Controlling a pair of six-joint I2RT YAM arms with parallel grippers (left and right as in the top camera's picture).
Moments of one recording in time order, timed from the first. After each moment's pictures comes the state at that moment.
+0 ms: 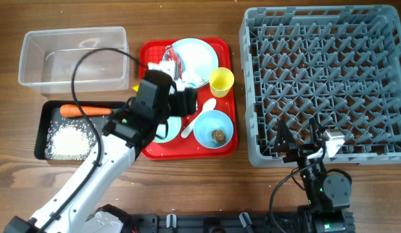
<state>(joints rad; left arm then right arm) -0.47 1.30 0.96 -0.38 0.01 -0.46 0.09 0.02 0.01 0.00 -0.08 0.35</state>
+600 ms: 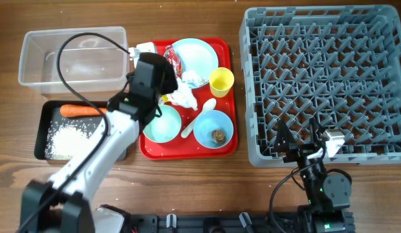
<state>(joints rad) -0.36 1.50 1.01 -0.28 -0.27 -0.47 0.09 0.02 0.01 0.00 -0.08 0.35</state>
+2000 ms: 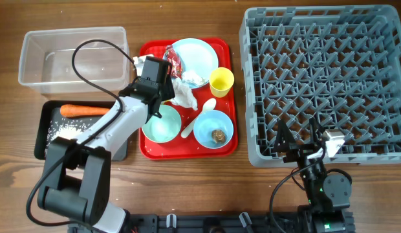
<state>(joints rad) -0.32 1.72 1.01 -0.30 -0.29 -0.48 0.09 0.02 0.01 0.00 -0.08 0.35</state>
